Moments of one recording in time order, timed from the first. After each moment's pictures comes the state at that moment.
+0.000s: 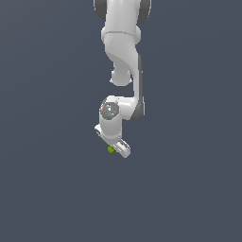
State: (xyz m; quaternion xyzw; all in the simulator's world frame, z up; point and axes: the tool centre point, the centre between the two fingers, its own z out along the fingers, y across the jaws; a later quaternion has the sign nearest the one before) arm 0.008 -0.040 0.013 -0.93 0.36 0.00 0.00
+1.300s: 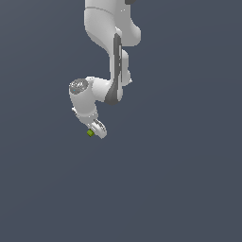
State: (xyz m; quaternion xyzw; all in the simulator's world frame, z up) arm -0.068 -0.150 0.059 -0.93 0.36 0.00 0.00
